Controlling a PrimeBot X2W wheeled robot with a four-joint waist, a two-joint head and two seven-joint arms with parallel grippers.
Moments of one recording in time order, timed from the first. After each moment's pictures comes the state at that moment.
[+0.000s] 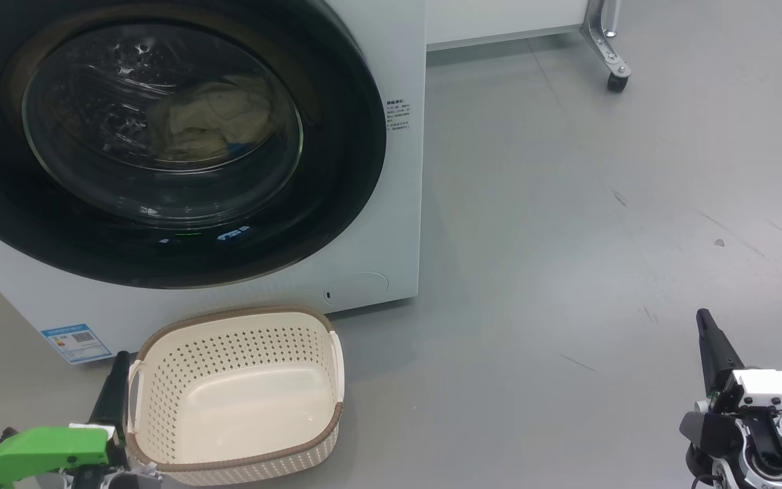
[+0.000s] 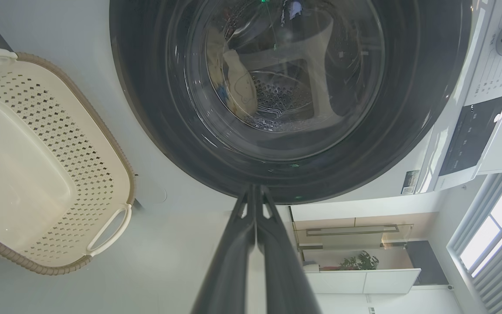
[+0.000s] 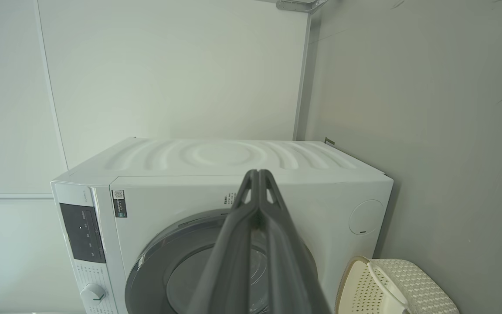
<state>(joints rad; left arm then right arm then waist) -0.05 0.06 0.04 0.28 -1.62 -0.12 0.08 -0.04 -0.10 -0.04 0.25 1.67 0.11 0.04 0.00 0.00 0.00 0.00</state>
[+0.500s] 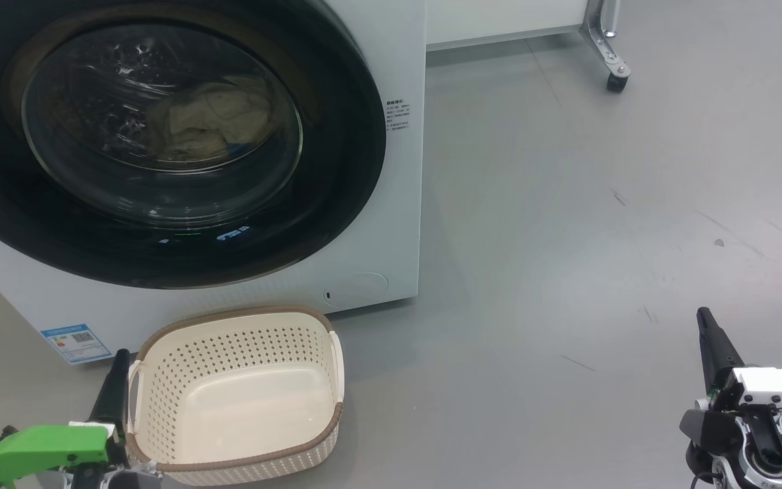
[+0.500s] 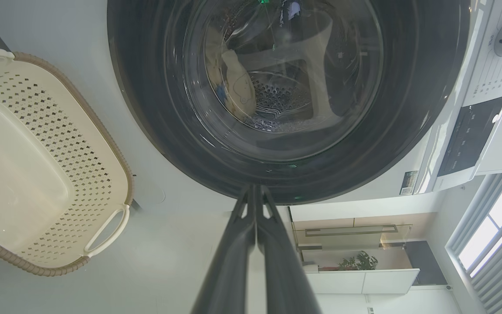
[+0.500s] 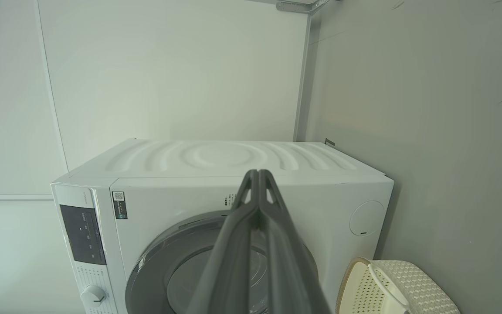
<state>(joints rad) -0.05 0.06 0.04 0.28 -1.62 -0.12 0.08 -0.05 -0.10 -0.05 0.27 1.67 0.11 0.04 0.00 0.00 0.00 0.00</state>
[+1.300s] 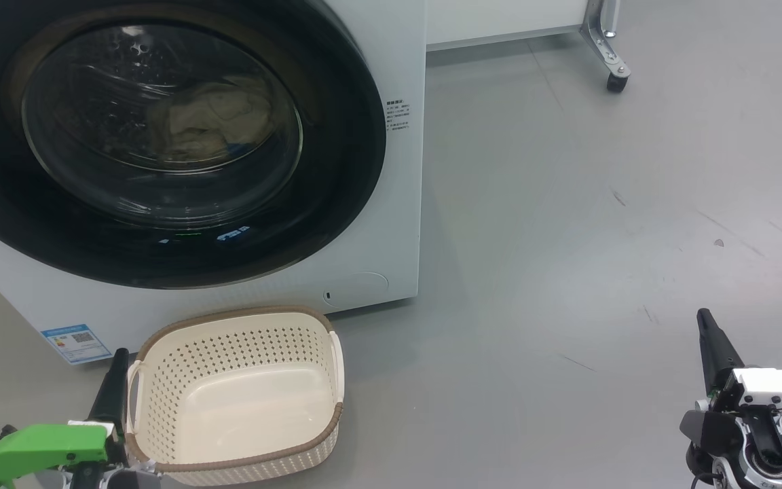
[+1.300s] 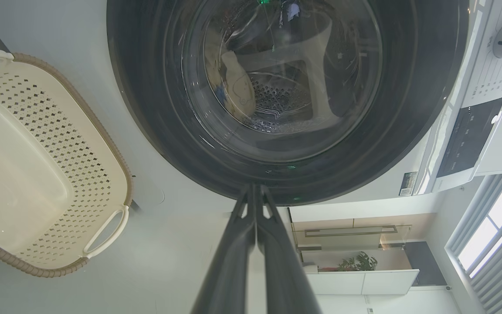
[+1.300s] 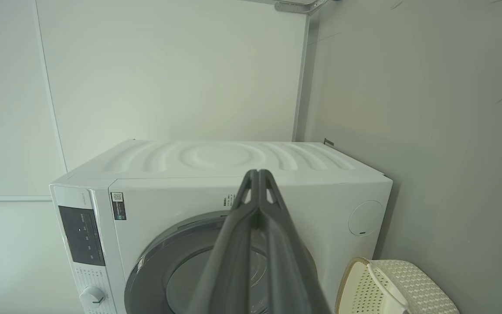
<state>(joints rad) -0.06 0.06 0.04 0.28 -1.62 -0.12 0.08 -0.05 -0.10 -0.05 0.27 1.67 0.11 0.04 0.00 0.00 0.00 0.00</state>
